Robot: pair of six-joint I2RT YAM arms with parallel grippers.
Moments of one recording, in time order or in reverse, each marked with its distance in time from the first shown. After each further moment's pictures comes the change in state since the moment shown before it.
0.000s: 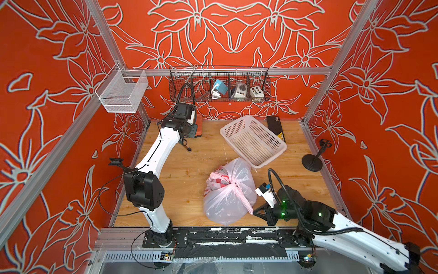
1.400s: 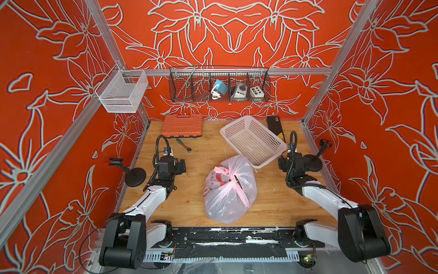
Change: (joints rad) left arm 0.176 -0.528 -1.329 1.077 -0.033 -0.175; right arm -0.801 0.610 0.009 0.835 0.869 -0.628
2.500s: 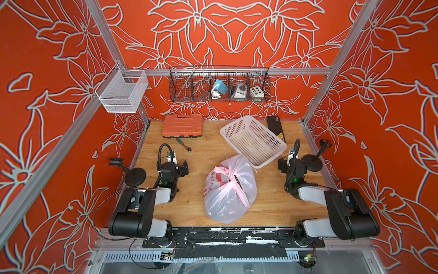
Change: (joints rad) left arm 0.005 0.220 -0.129 0.466 0.048 0.027; right arm -0.090 0.150 -0.126 0.422 -0.116 0.025
